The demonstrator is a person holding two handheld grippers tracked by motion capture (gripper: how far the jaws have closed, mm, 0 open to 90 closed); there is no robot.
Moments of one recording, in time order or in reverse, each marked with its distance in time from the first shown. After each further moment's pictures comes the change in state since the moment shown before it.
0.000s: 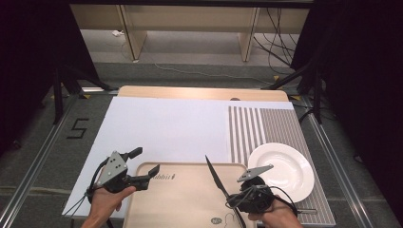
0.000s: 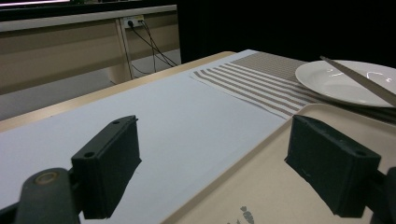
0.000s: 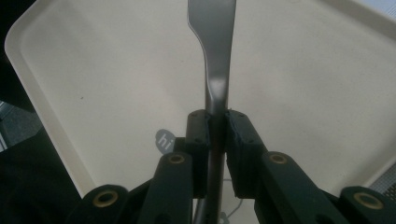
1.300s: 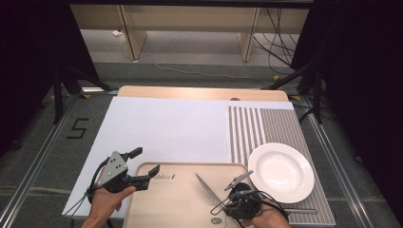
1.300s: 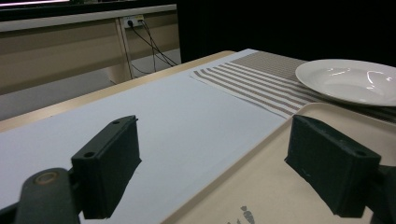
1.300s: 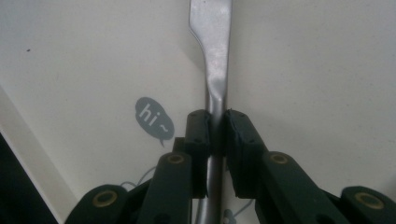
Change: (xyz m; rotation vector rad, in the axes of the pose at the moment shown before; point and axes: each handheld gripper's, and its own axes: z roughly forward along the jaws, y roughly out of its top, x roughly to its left) left arm 0.000 0.000 0.001 -0.004 -0.004 0.002; right arm 0.008 -0.004 0.040 0.205 -0.047 -0.010
